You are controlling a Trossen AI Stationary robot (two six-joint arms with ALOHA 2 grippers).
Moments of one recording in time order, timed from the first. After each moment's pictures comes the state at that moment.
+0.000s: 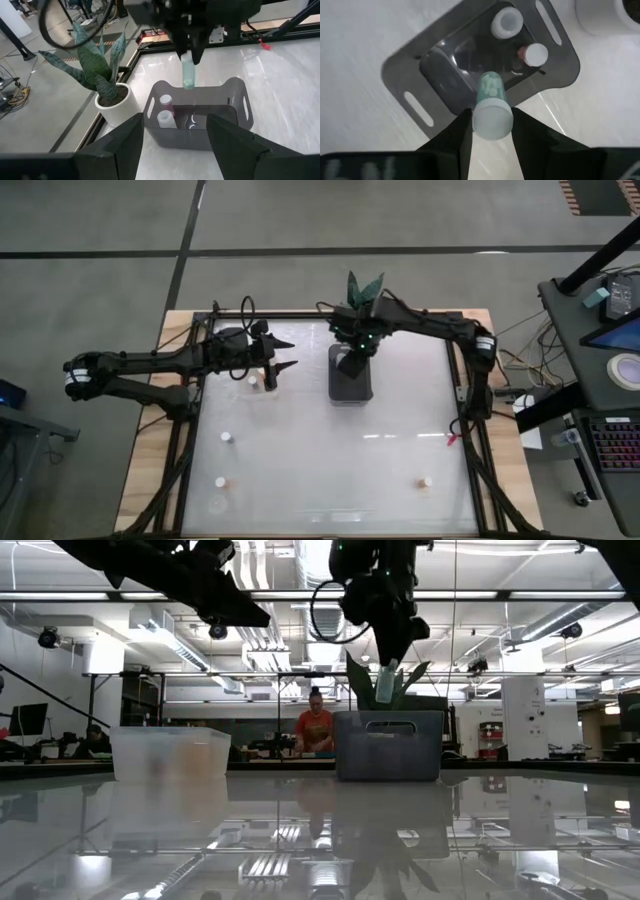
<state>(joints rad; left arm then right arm) 0.26 1.04 0.71 0.04 -0.04 0.23 -0.30 1.93 1.89 -1.39 -0.06 0.29</state>
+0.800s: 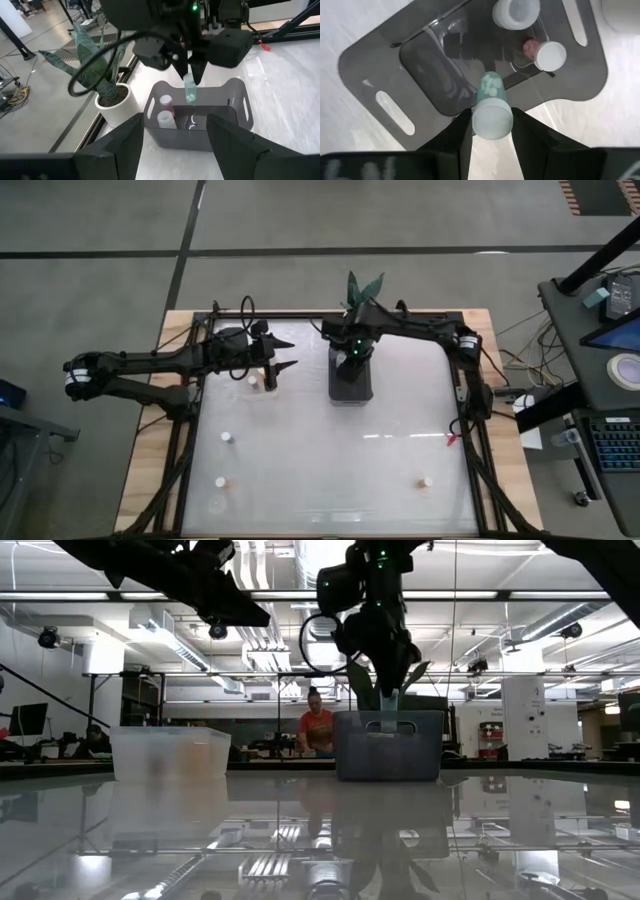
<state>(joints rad) 0.26 1.04 0.71 0.05 -0.04 0.22 -0.31 2.04 1.89 -1.40 -0.06 0.20</state>
